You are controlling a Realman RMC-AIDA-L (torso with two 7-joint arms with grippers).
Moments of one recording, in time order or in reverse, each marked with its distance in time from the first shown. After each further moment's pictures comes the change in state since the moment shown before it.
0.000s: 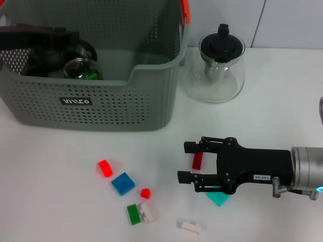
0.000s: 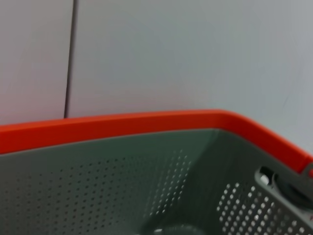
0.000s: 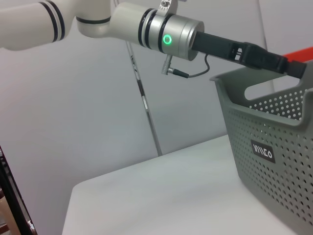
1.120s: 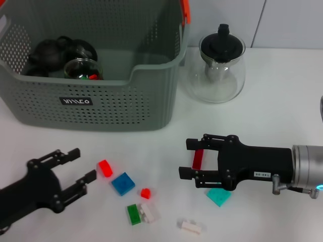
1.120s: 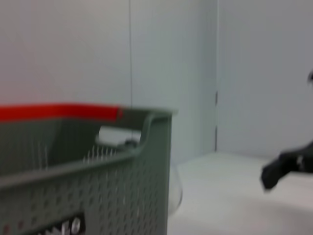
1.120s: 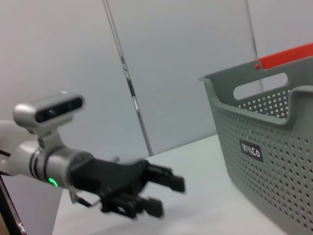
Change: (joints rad) left arm 0.397 -0.121 -0.310 -0.516 -0.190 0.375 1.281; right arm -0.002 -0.001 0.000 0.000 0.011 0.021 0.006
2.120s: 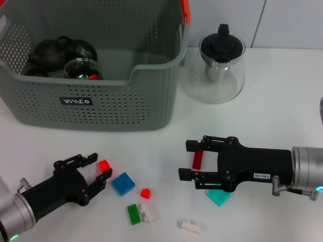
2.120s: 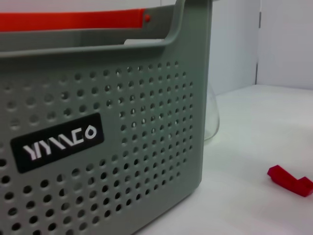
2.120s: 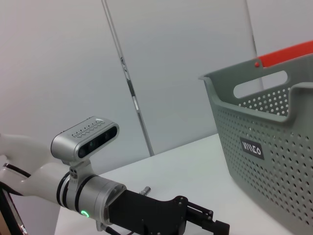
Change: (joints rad) left arm -0.097 -0.006 -0.009 -0.237 0.006 -0.357 0.170; right arm -0.001 0.000 0.000 0.012 0.001 0.000 0.002
